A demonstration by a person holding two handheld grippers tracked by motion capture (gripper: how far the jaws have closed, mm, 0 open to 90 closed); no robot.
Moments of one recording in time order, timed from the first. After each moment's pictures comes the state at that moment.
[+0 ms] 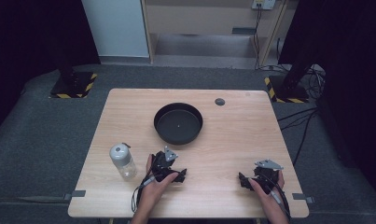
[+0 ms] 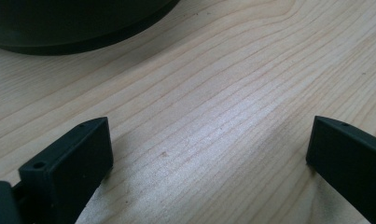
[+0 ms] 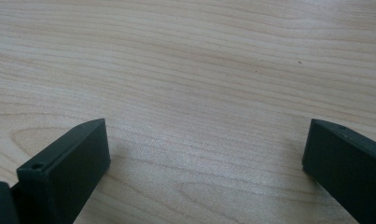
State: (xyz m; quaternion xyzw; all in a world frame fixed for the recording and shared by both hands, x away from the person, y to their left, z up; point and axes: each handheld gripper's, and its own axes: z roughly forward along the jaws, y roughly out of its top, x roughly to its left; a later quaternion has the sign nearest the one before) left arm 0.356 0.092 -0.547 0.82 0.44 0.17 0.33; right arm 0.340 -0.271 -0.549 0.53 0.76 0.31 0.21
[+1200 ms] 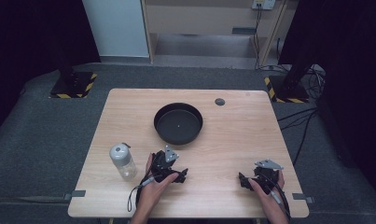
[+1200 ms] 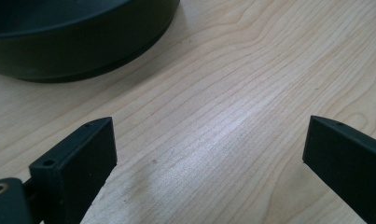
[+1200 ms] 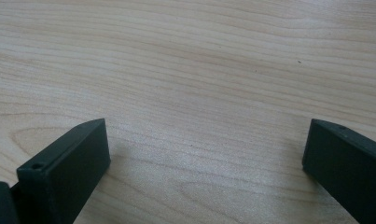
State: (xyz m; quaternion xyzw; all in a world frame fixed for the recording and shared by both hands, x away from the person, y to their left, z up) left arm 0.343 0.091 -0.512 0.82 0.42 0.18 0.34; right arm 0.340 -0.270 -0.549 0.54 0.76 0.31 0.21
